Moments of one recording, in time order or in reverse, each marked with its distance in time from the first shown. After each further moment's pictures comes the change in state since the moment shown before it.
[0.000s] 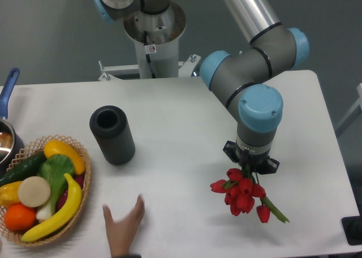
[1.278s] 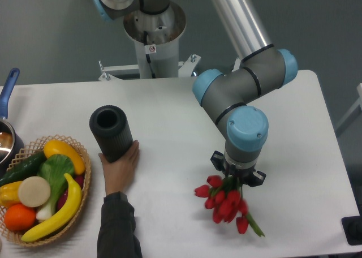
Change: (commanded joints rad) arm -0.035 -0.060 -0.037 0.052 -0.017 -0.026
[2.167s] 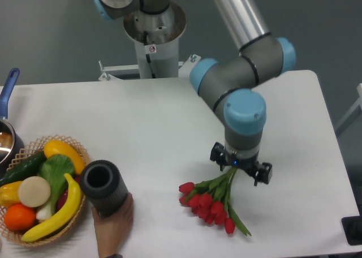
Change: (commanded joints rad) arm 0.046 0.127 -0.120 0.155 -0.018 0.023
